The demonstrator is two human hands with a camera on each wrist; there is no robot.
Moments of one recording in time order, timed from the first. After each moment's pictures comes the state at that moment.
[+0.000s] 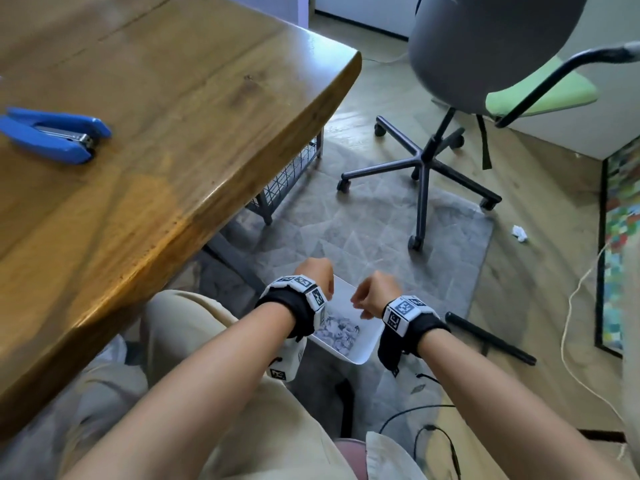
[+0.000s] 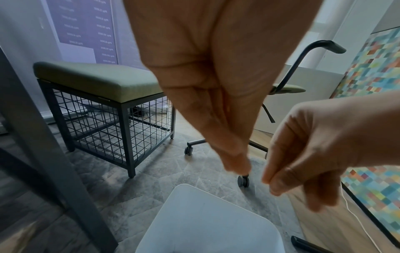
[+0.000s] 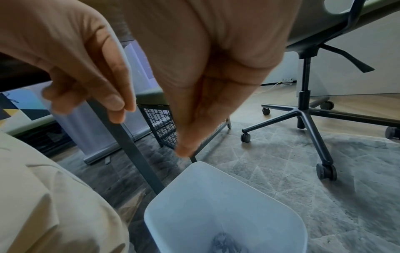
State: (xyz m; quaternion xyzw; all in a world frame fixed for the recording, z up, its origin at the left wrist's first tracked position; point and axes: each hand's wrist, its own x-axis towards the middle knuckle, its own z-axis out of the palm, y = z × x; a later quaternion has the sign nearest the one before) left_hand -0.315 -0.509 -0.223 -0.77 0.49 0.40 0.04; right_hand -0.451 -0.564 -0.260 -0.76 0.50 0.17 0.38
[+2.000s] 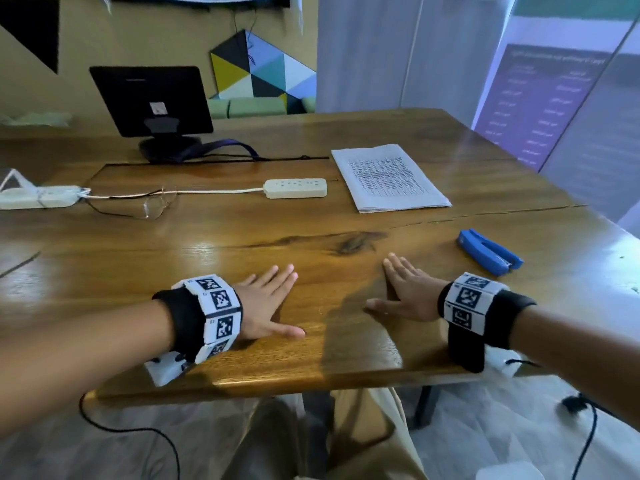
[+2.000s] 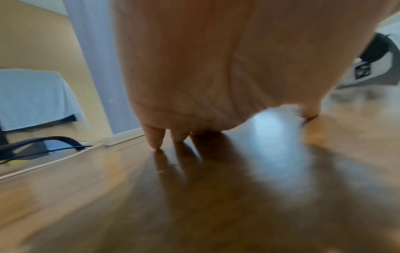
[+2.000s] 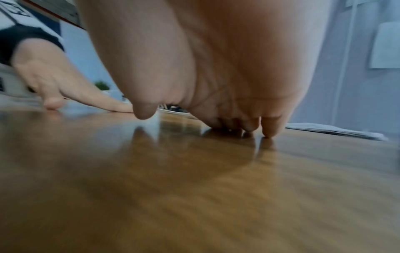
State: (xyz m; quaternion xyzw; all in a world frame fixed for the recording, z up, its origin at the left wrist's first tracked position) left_hand -0.123 -0.052 -0.019 -0.92 0.28 0.27 0.10; right_hand -0.142 -0.322 -0.021 -0.97 -0.05 0.25 0.02
